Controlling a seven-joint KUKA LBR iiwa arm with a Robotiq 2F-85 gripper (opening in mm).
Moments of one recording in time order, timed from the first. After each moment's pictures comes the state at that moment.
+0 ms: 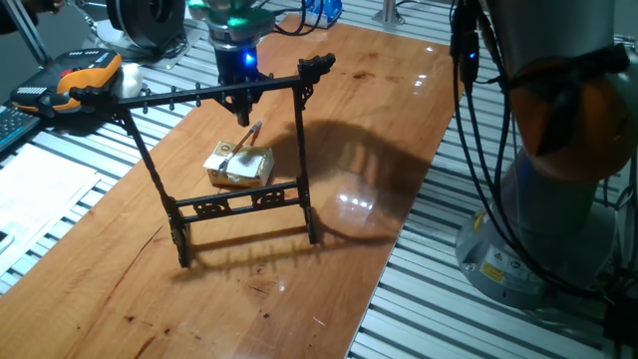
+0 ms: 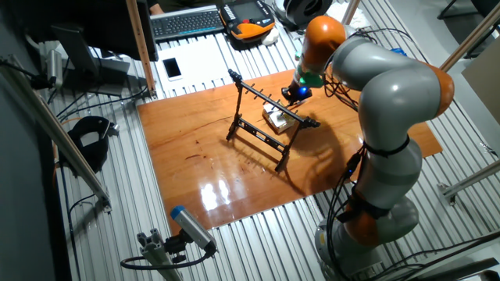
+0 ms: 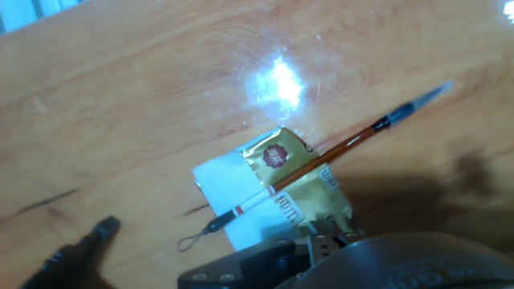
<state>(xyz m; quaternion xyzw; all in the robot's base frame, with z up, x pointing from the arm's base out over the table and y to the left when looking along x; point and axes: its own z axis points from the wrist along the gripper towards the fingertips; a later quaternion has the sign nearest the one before) 0.562 0.010 0.144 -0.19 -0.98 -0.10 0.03</state>
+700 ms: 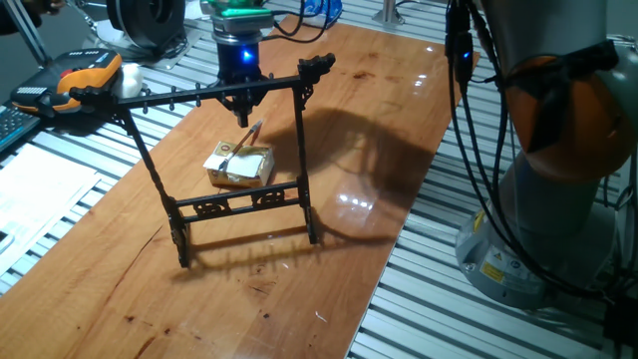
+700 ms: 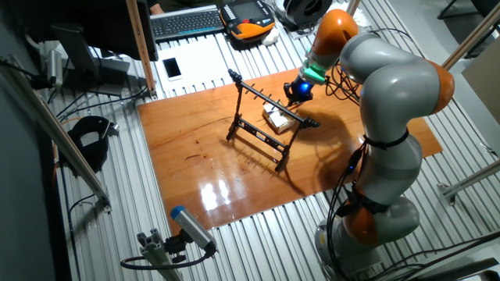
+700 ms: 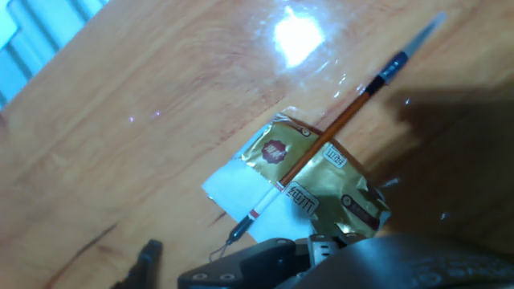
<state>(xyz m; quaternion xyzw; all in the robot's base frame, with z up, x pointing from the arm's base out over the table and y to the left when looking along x) 0.563 0.011 0.143 -0.31 -0.94 -0.12 0.06</state>
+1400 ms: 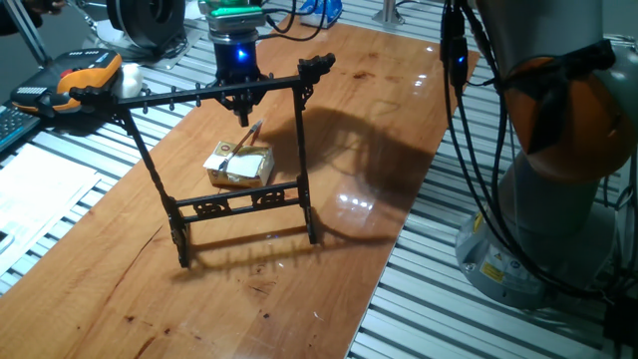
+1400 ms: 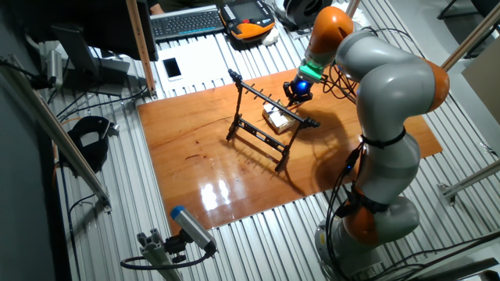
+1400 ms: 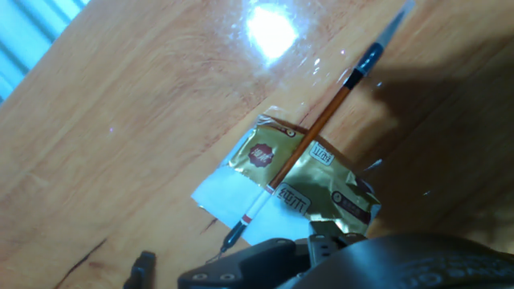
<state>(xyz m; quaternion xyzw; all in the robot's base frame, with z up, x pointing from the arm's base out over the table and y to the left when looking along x) 0.563 0.009 0.143 -0.32 -0.94 -0.10 0.08</state>
